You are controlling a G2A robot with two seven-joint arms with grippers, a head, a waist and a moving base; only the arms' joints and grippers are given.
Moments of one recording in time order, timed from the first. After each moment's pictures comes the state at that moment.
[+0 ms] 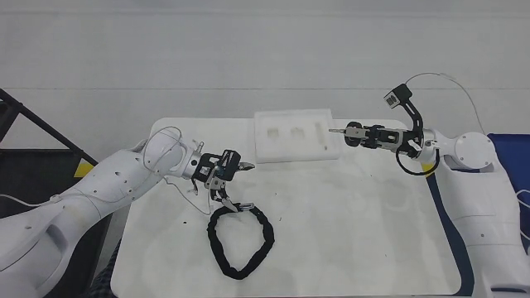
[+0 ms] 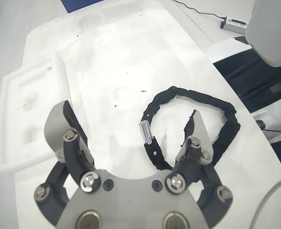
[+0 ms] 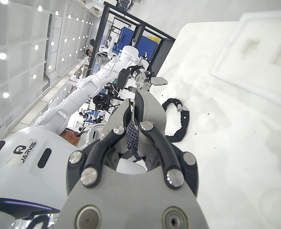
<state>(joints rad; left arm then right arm) 0.47 -0.81 -0.17 -1.15 1.60 -1.01 0.81 -0.91 -1.14 1.37 -1.19 0.38 -0.36 1.37</state>
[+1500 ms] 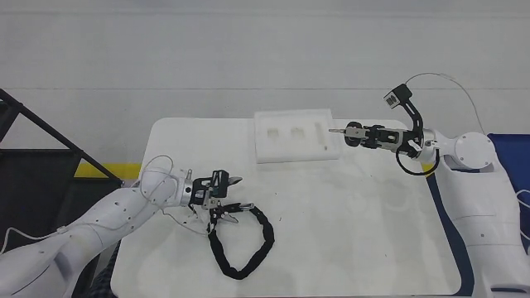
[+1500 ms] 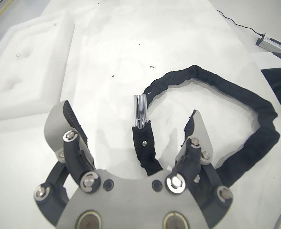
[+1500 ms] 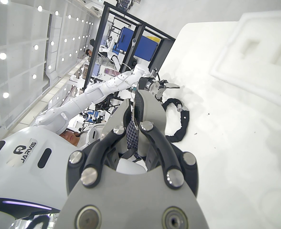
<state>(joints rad) 0.73 -0.81 -0.27 -1.05 1.49 -0.78 0.72 -0.91 -1.14 1.37 -1.19 0.38 -0.36 1.37</state>
